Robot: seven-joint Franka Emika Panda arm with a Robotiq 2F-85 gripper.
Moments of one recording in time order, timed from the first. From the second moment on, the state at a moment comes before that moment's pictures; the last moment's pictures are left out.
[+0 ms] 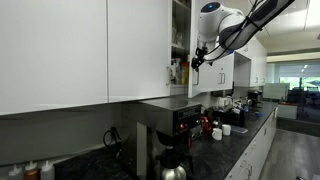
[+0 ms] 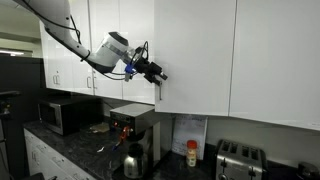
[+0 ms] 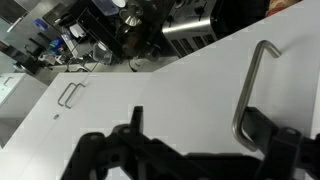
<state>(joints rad) 0.00 -0.13 -0.08 -2.16 -1.12 2.46 0.98</state>
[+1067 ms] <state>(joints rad) -0.08 -0.29 -0.08 -2.33 -1.15 2.47 0.98</state>
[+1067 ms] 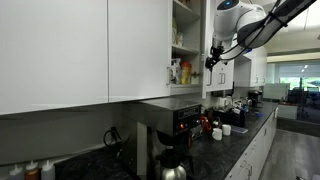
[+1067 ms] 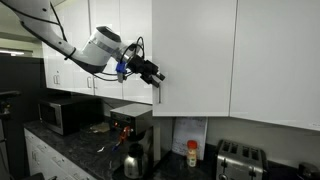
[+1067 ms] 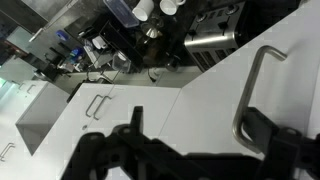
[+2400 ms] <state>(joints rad) -0.22 -0.46 -0.24 -2.46 -1.09 2.42 0.73</state>
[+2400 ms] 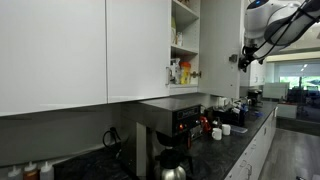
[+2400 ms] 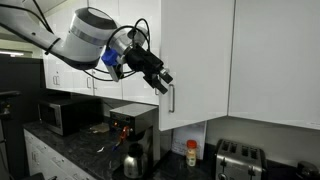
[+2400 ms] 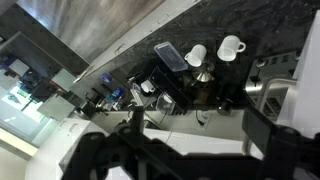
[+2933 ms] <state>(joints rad) -0.17 -0.48 -0.23 -2.45 -0.67 2.27 0.16</state>
